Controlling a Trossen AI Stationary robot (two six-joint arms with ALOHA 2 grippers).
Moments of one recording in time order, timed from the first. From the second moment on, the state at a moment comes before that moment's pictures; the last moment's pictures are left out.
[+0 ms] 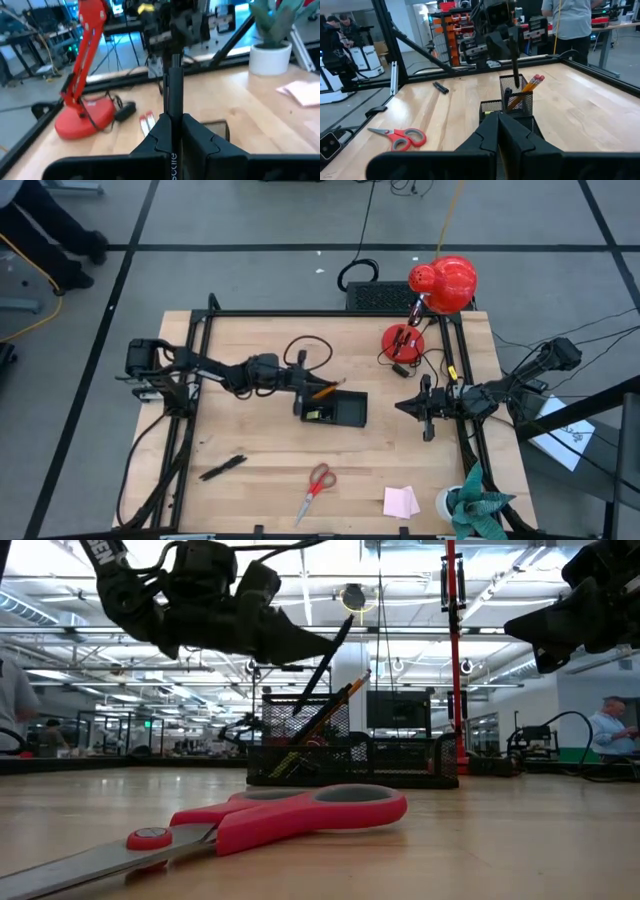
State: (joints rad) left arm 0.13 1.66 0.64 0.89 0.20 0.20; right arm 0.49 0.44 0.02 0.36 0.55 0.17
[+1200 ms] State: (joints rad) left arm 0.15 1.80 0.61 1.06 0.16 0.05; right arm 0.48 0.44 0.02 0.37 0.55 0.16
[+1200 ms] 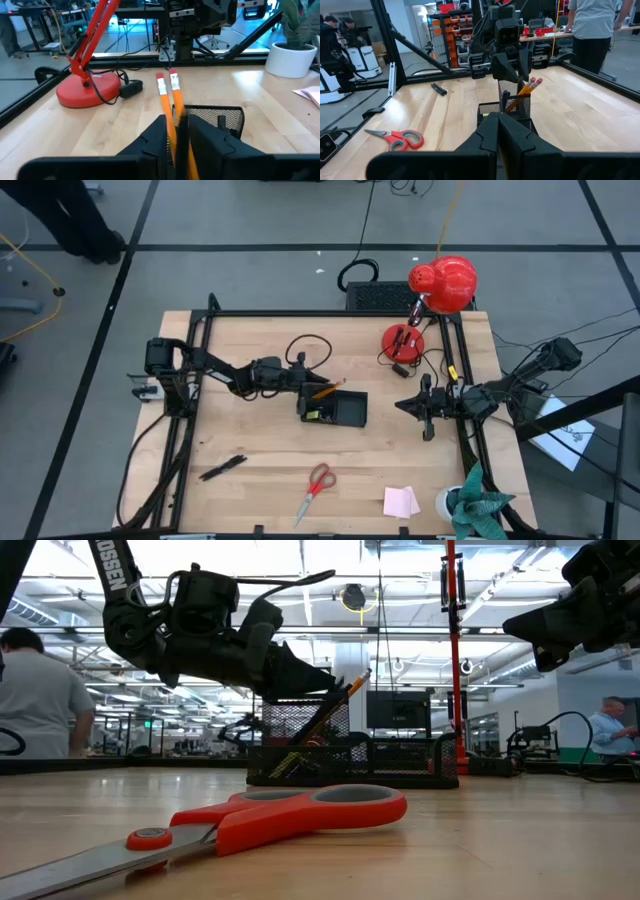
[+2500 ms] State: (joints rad) left arm -0.77 1.37 0.88 -0.90 -0.20 -1.24; right arm 0.48 0.45 0.02 0.37 0.55 0.15
